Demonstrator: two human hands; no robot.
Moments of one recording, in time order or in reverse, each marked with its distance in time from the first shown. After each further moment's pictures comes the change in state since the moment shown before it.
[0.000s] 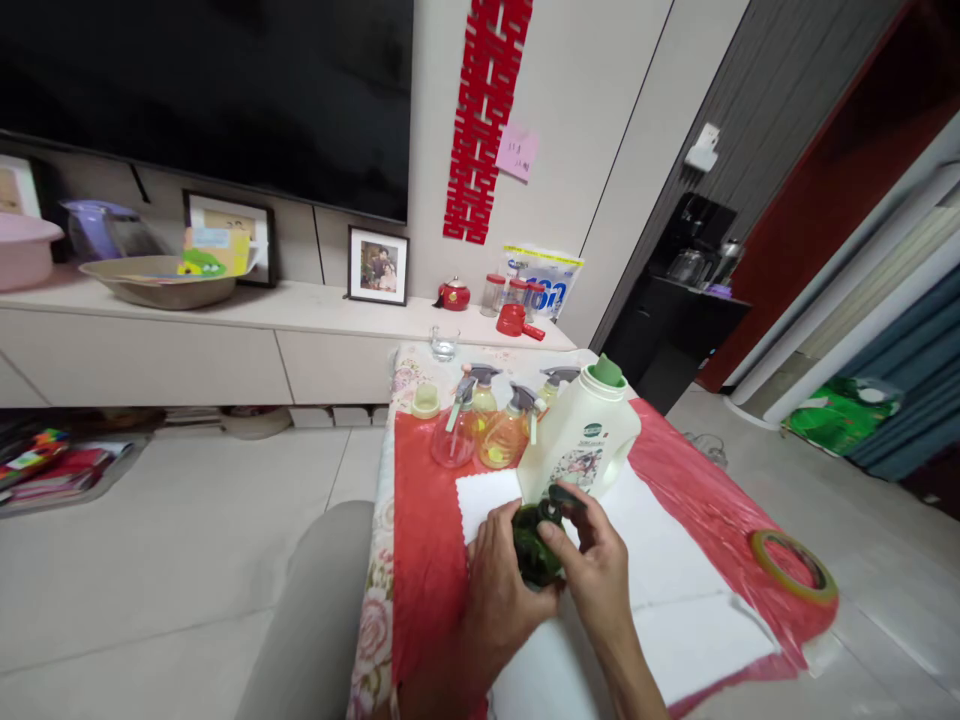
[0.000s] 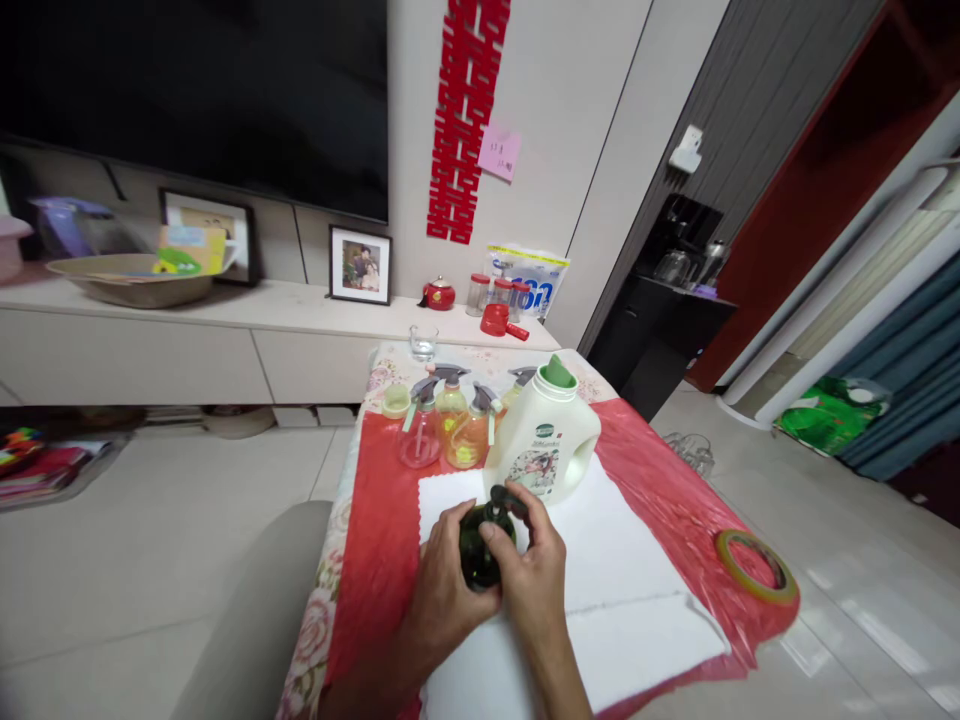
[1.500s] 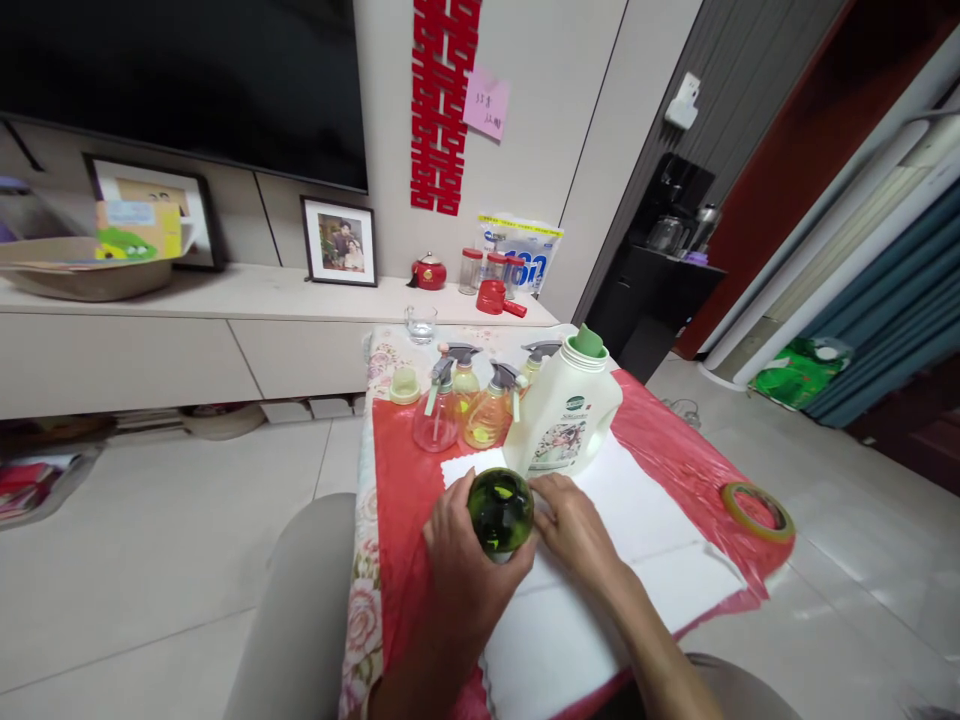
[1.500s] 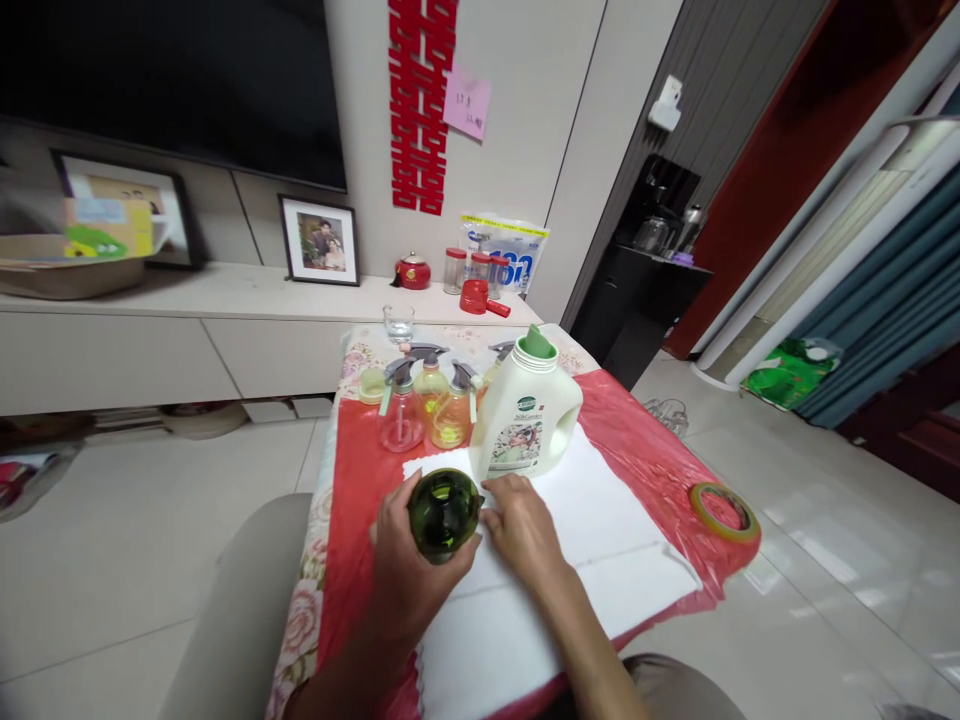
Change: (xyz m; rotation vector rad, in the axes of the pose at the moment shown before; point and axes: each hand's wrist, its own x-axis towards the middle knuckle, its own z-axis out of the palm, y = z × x) left_hand 0.003 -0.001 -0.021 0.239 0.300 0.166; right_hand 0.023 0.012 -0.021 -0.714 -0.358 -0.138
